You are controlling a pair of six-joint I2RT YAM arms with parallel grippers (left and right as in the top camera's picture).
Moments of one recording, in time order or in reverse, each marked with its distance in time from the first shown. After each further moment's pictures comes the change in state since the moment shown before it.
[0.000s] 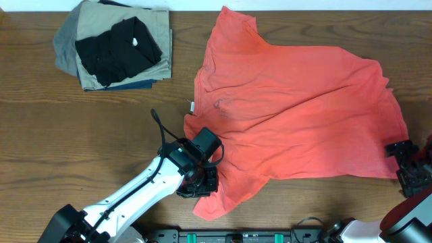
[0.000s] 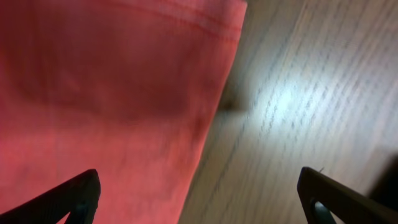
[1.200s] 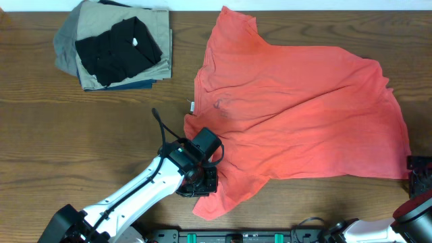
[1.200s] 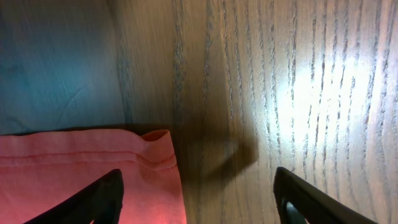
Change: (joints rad) left arm 0.000 0.000 0.000 0.000 -0.019 0.033; right arm -0.149 0.090 -0.021 0.197 0.057 0.184
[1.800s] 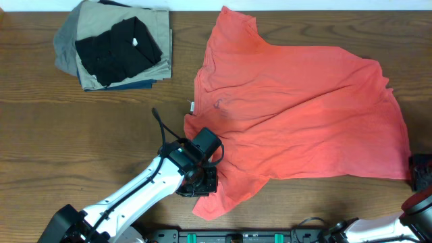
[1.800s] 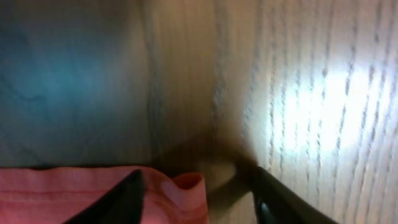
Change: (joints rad) left arm 0.000 0.000 0.000 0.000 -0.004 0.000; right arm 0.000 0.091 0.031 0.085 -0.013 -0.052
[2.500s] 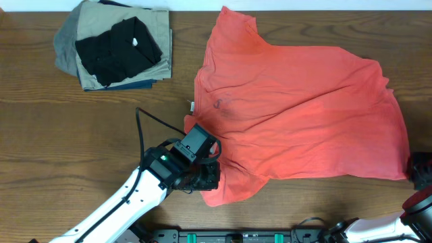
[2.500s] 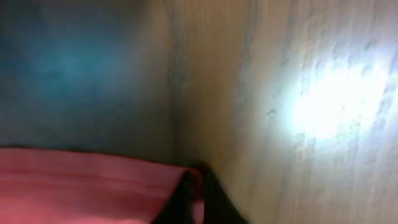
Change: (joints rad) left arm 0.000 -0.176 0.061 0.000 0.018 0.026; right arm 0.000 0.008 0.016 -0.042 -0.082 0.021
